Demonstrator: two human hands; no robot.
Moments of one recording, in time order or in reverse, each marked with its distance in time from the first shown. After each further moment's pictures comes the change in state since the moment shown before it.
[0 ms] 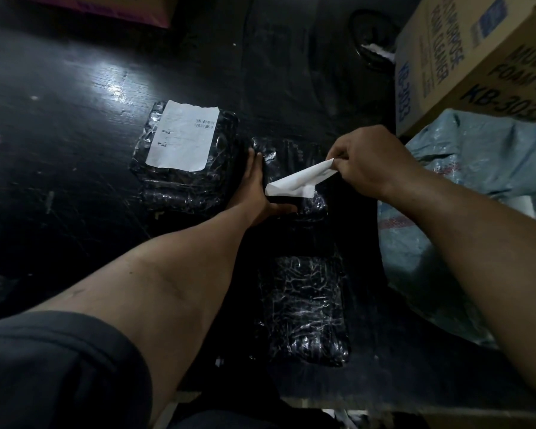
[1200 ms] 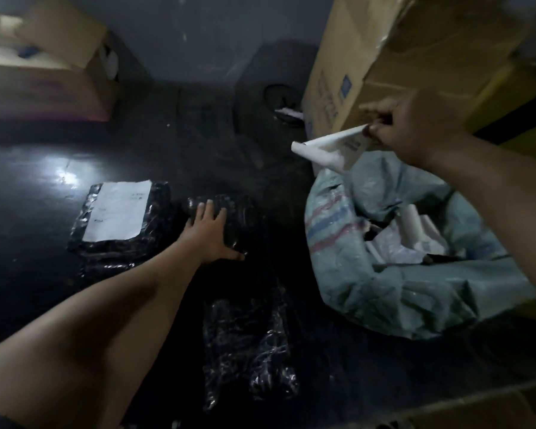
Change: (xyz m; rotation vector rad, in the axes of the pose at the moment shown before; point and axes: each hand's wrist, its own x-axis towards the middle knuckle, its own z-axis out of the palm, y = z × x) left_hand 0.005 0.080 -0.014 0.701 -0.282 0.047; right_hand -0.077 0.104 -0.164 -0.060 0.334 0.148
